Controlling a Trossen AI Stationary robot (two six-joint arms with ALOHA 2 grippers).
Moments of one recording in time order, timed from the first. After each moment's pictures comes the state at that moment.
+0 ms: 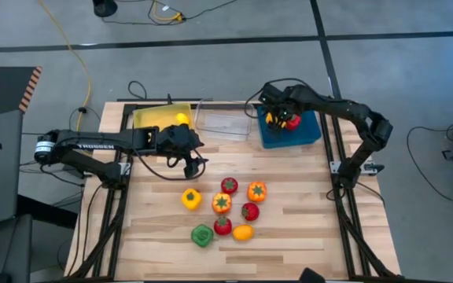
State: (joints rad) left arm 0.11 1.24 1.00 -0.45 -0.11 -0.14; right arm -0.57 1.66 1.39 -1.05 0.25 -0.04
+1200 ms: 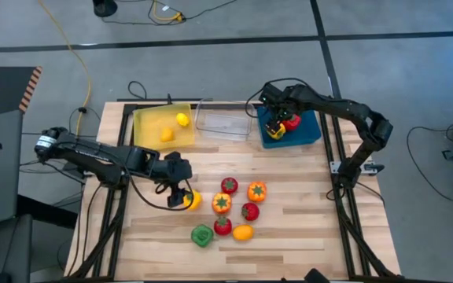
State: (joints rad) left arm -0.18 1.24 1.00 -0.75 -0.08 -0.37; right arm -0.58 1.66 1.39 -1.06 0.31 0.12
